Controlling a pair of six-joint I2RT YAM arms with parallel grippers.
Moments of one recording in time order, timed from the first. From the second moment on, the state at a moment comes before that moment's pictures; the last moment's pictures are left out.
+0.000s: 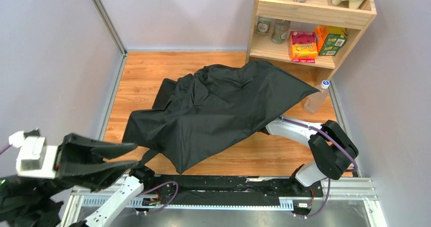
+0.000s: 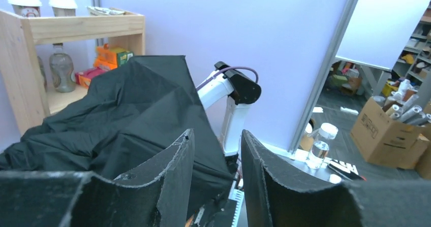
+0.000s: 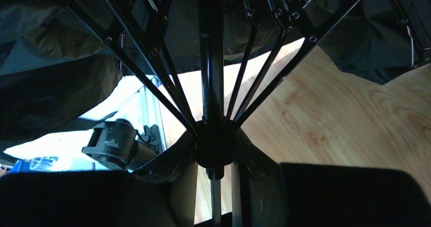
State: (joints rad) left arm -0.48 0.42 1.54 -0.65 0.69 -0.51; right arm 0.74 1.51 0.85 0.65 -0.49 0.58
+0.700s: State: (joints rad) left arm -0.48 0.70 1.05 -0.36 0.63 -0.63; right arm 0.84 1.40 0.86 0.64 -0.50 0.66
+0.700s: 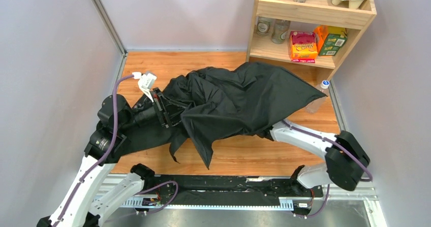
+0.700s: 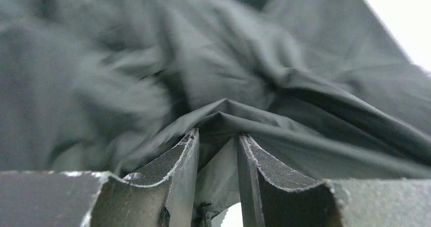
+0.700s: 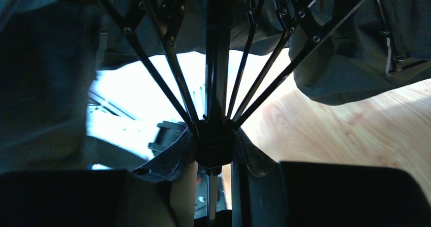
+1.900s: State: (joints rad) left arm -0.48 0.61 1.00 -0.42 0.53 -0.54; right arm 0.78 1.14 0.75 0.42 -0.79 0.19
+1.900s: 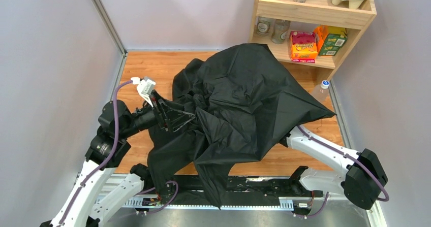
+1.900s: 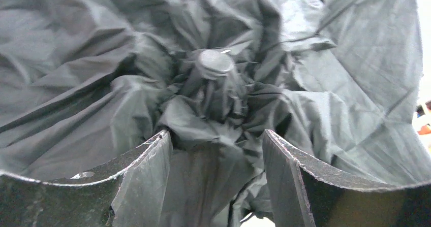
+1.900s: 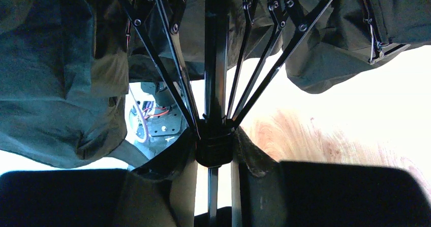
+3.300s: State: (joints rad) left arm -0.48 0.65 0.86 -0.14 0.35 -0.87; right arm 0.99 1.13 0.77 0.40 -0.34 0.48
